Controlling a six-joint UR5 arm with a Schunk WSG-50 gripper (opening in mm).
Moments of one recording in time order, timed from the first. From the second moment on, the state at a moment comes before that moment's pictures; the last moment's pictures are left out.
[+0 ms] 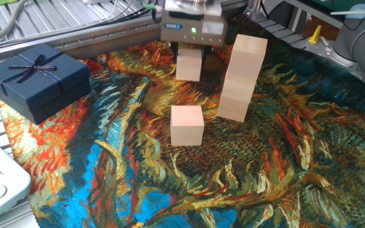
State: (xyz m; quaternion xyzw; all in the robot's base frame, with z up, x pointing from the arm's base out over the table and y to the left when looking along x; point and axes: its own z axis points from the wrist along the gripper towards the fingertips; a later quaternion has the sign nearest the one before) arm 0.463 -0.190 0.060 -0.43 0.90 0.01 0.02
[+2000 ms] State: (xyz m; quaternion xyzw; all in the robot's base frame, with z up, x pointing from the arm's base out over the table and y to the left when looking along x) arm 0.451 -0.179 0.179 -0.33 0.94 -0.01 -0.04
